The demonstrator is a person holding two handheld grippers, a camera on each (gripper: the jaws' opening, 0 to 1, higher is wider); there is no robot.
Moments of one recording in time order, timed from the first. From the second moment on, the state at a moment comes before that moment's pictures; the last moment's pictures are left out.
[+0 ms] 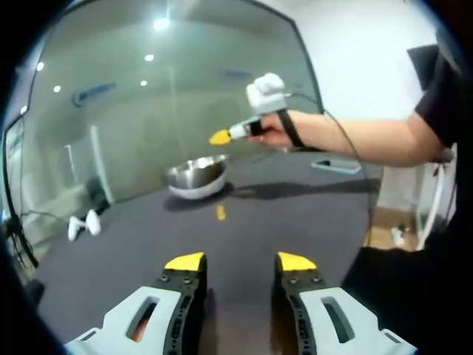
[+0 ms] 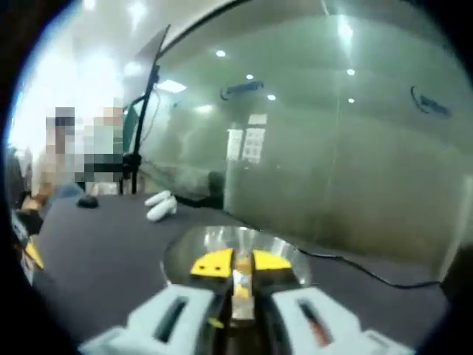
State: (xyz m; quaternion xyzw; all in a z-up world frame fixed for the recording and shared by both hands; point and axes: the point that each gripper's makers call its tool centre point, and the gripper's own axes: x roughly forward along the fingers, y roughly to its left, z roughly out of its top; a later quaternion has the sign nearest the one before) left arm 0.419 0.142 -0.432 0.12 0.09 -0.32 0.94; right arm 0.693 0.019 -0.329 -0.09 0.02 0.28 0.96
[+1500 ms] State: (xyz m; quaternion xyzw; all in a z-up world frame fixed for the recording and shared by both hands) left arm 0.419 0.140 -0.430 0.13 0.09 -0.33 0.93; right arm 0.609 0.002 -0.387 -0.01 0.05 0.41 0.91
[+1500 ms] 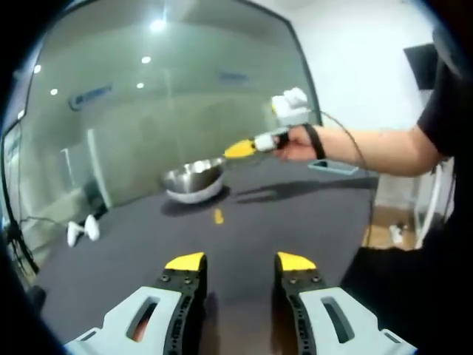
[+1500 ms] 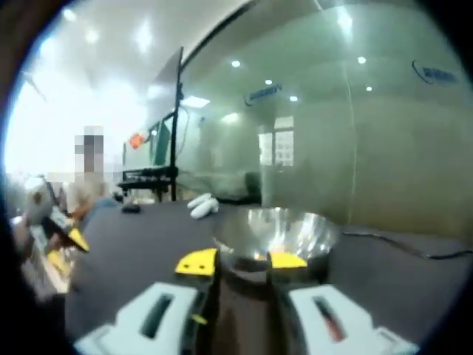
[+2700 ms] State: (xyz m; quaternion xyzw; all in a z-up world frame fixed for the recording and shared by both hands) left arm 0.408 0.138 -0.423 0.13 0.08 -0.33 0.93; right arm 0.590 0.047 -0.456 -0.10 0.10 0.46 0.88
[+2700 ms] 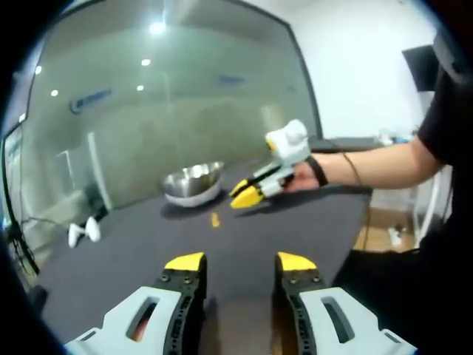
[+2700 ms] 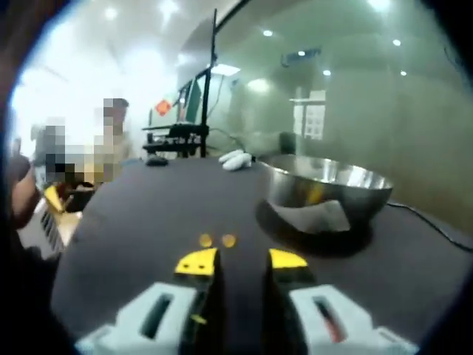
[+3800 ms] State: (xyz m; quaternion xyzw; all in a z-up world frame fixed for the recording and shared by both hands) left arm 0.404 0.148 -0.430 0.13 0.09 -0.31 0.94; right arm 0.607 0.099 -0.479 -0.12 0.14 0.48 0.86
